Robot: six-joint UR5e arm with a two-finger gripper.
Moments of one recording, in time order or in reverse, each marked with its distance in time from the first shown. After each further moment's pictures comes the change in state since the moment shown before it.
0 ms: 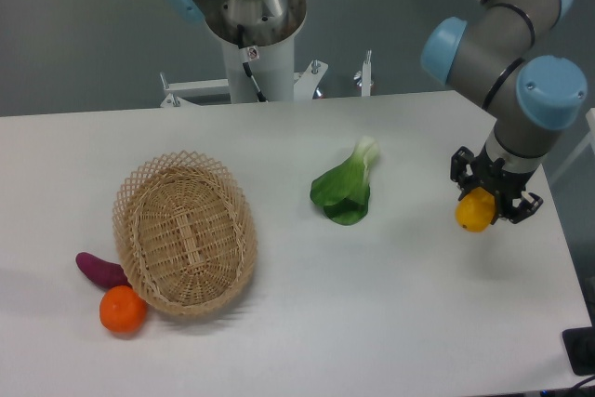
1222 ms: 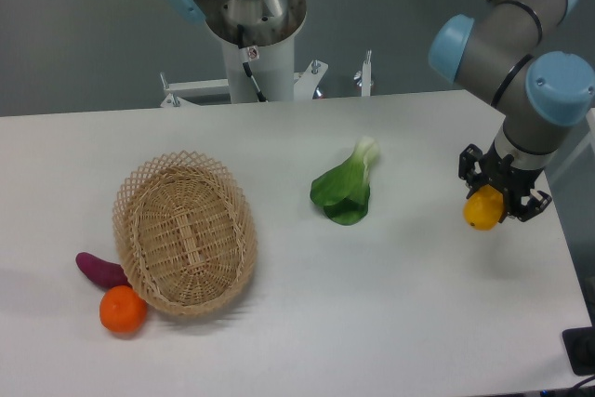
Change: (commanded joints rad) arm 0.044 -0.012 0.031 -0.002 -0.002 0.058
